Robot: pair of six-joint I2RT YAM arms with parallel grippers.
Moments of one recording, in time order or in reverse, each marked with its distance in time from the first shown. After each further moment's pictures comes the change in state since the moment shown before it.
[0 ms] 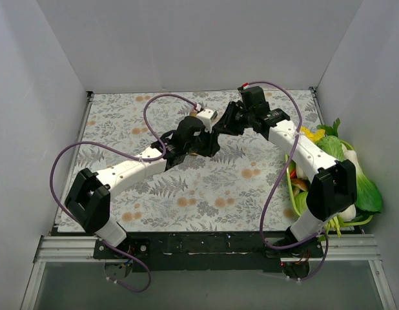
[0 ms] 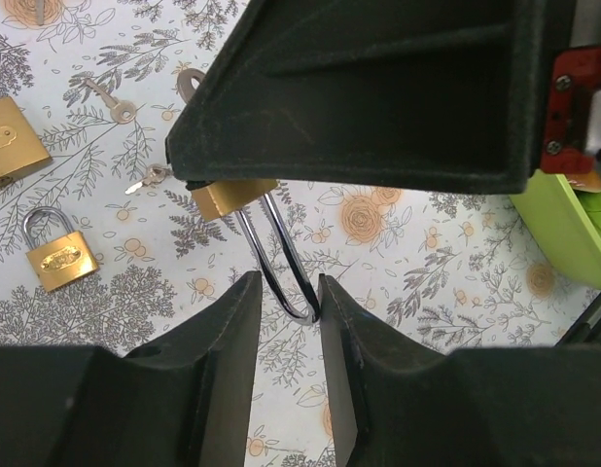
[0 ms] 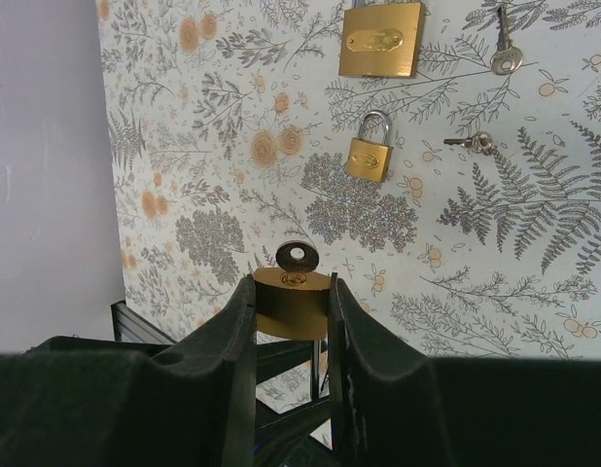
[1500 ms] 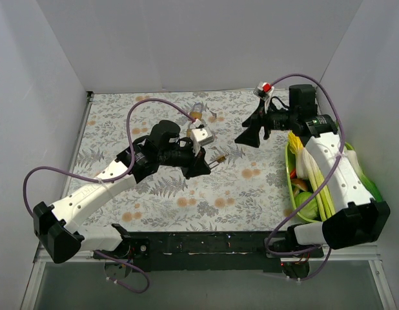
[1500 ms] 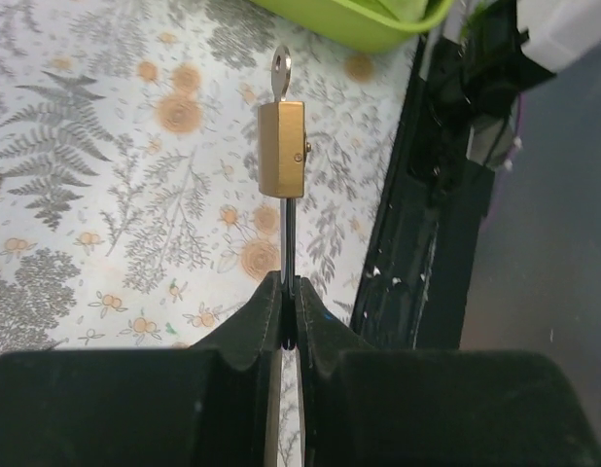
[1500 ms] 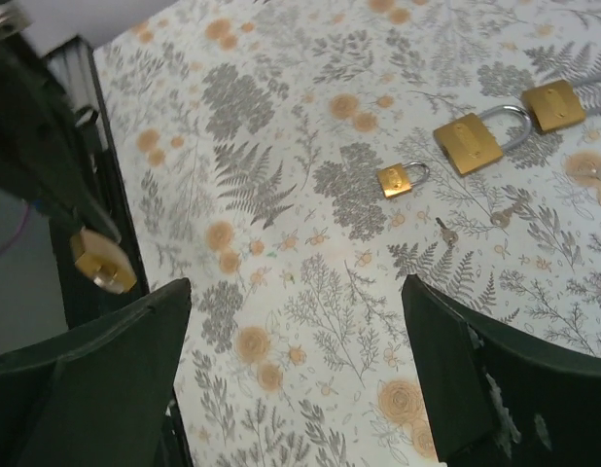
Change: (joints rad) left arm -0.005 -0.330 -0.021 -0.322 0.476 0.352; right arm -0.269 -0.257 -0.065 -0.088 -0.654 -0.889
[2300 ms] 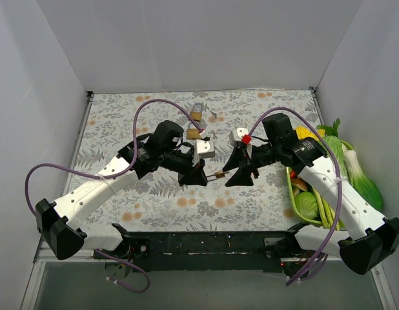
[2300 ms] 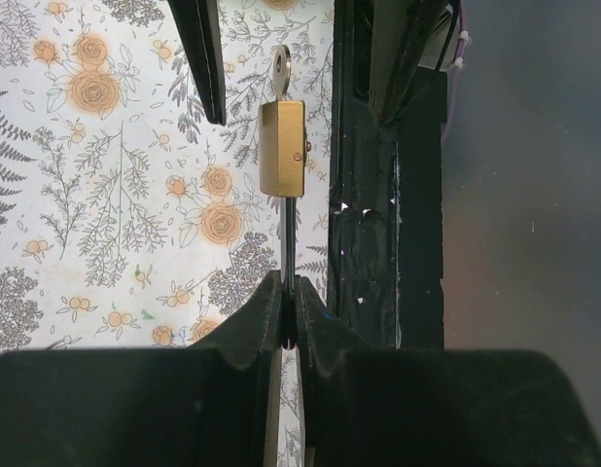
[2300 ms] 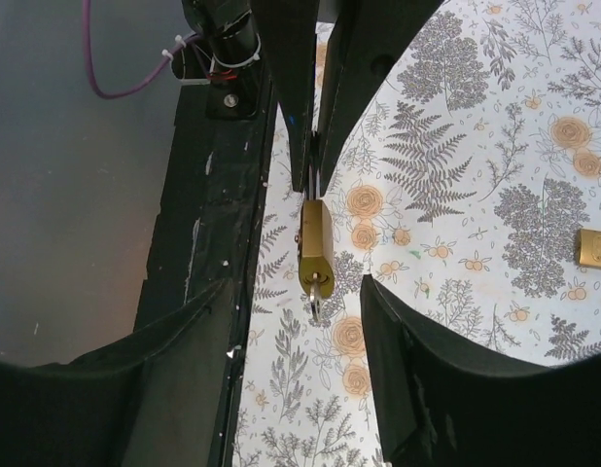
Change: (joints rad) left arm 0.001 0.036 0.071 -0.266 0.213 0.296; right arm 0.323 -0.216 -0.172 -0.276 -0.125 -0.464
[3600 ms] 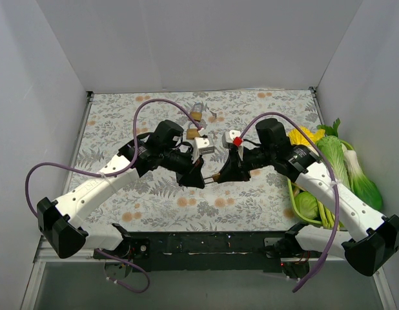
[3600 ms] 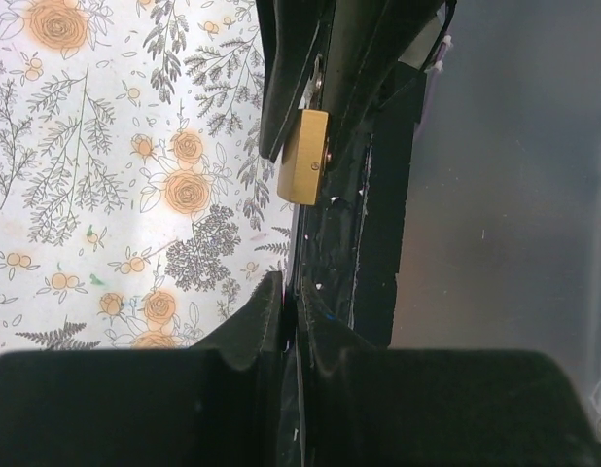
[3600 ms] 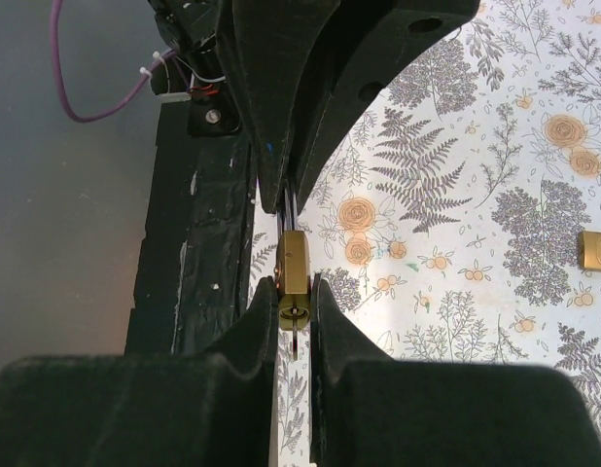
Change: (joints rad) left arm 0.010 0.019 0.013 -0.047 0.005 -0.134; right arm 0.104 -0.028 -0.110 0.262 0.106 0.220
